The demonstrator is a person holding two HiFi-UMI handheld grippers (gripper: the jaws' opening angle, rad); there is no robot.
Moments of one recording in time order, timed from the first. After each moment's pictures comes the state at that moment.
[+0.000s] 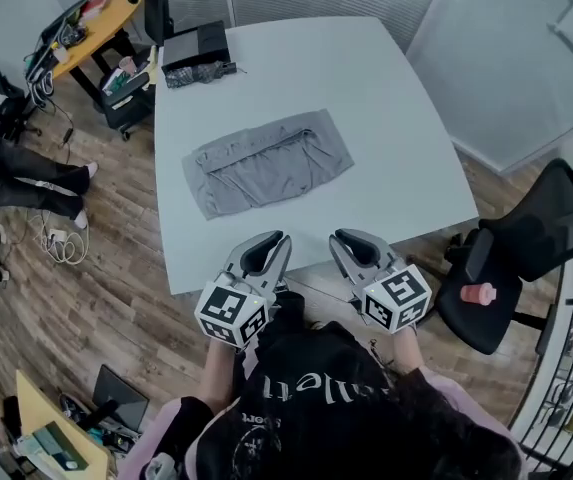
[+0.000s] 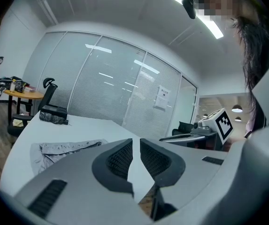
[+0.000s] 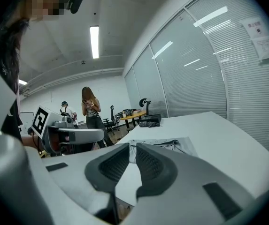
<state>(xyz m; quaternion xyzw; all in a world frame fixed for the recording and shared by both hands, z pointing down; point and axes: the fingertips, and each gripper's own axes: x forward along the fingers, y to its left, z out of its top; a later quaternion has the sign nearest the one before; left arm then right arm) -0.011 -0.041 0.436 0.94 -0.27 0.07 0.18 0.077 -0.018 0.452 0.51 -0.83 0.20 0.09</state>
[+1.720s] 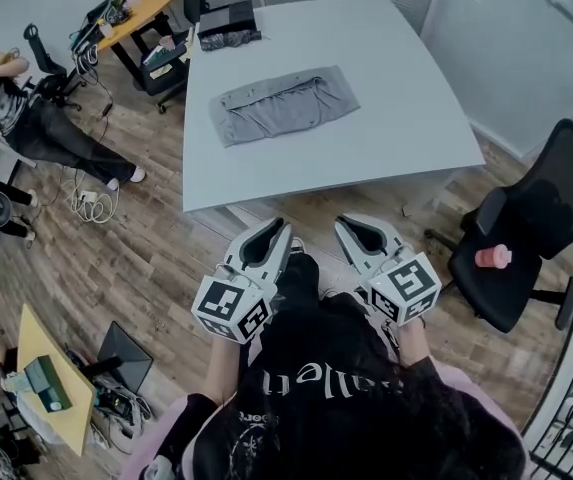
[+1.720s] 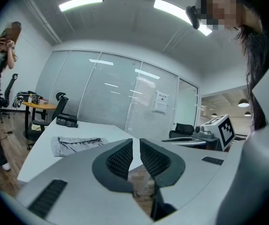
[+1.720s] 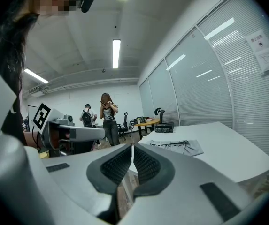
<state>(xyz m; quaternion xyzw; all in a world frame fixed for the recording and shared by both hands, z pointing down) -0.051 0.157 0.398 0.93 -0.34 0.04 0.15 0.037 0.169 0.417 0.47 -0.87 0.12 0.06</state>
